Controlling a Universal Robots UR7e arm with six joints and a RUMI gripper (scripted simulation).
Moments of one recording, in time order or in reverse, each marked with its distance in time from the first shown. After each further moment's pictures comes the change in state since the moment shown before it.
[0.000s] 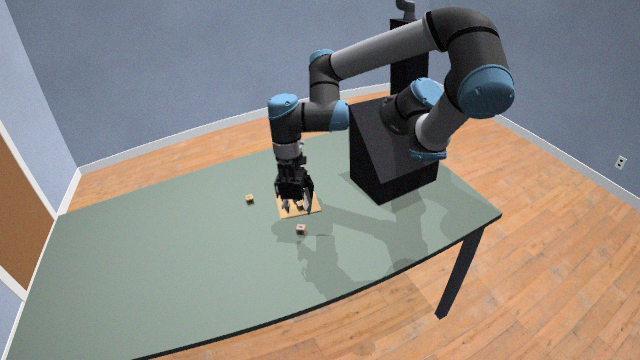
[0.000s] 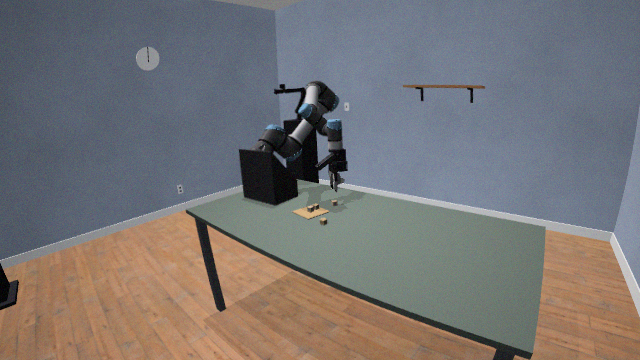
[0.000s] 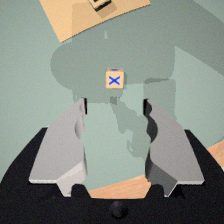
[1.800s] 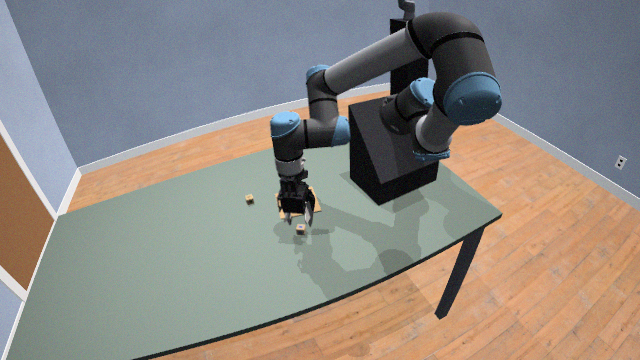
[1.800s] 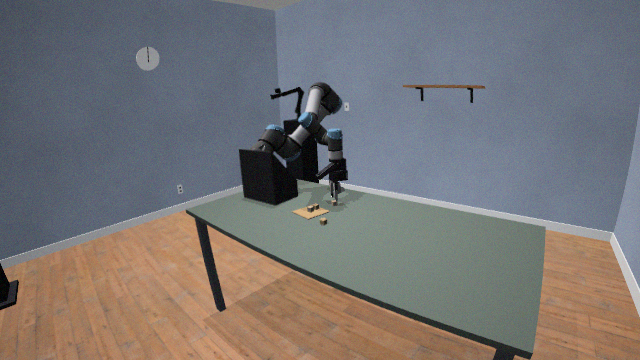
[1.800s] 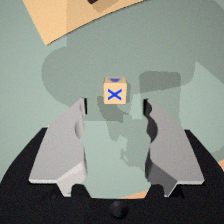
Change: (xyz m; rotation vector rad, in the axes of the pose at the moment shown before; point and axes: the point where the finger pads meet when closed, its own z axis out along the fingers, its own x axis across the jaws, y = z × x) arm 0.000 0.000 0.050 0.000 0.000 0.000
